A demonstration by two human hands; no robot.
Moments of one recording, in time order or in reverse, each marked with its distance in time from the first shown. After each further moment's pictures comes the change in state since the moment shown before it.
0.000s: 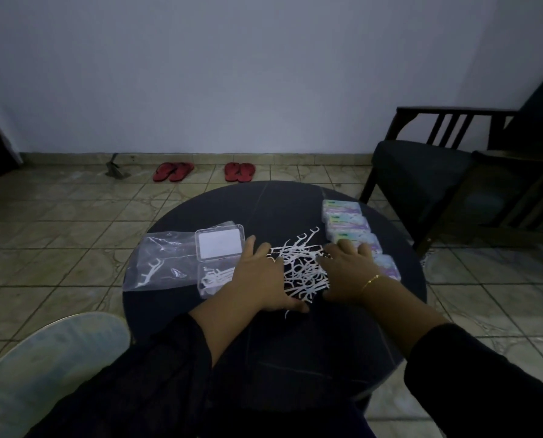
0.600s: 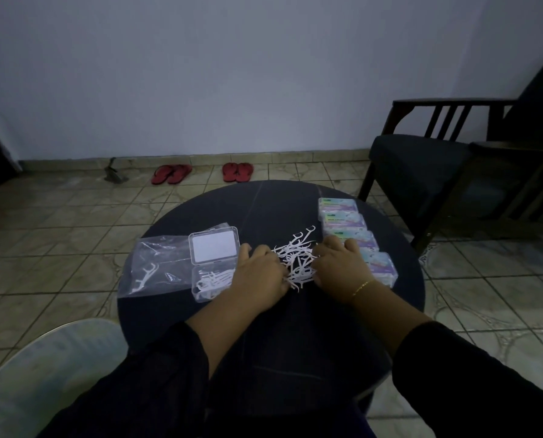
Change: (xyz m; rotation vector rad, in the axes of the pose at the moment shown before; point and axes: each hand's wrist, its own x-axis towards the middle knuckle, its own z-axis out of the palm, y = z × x) left_hand 0.004 0.008 0.004 -0.085 0.172 -0.015; right_hand 0.011 -0.001 0.016 -0.005 0.249 -0.063
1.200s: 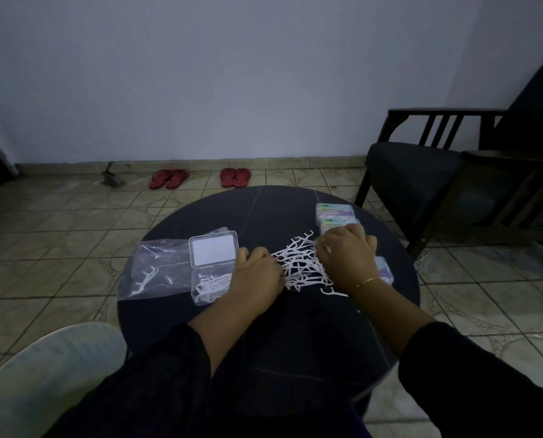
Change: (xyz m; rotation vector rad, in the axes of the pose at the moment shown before) left_hand 0.000 -0.001 0.001 -0.069 0.084 -0.041; right_hand -0.001 0.005 -0.021 0.365 0.244 0.367
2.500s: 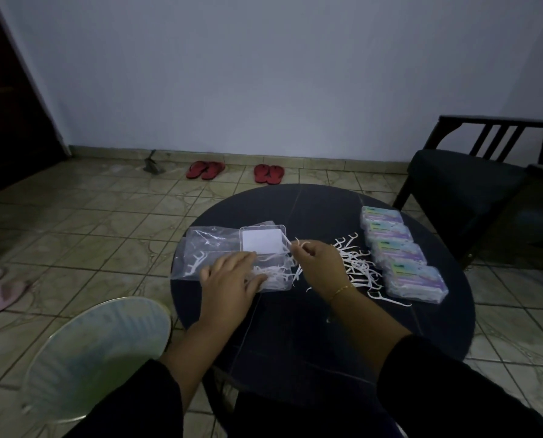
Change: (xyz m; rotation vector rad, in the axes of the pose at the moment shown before) left_hand -0.086 -0.090 0.014 -0.223 0.372 -0.355; right_hand -0.002 -0.106 0.048 0.784 -0.120 0.075
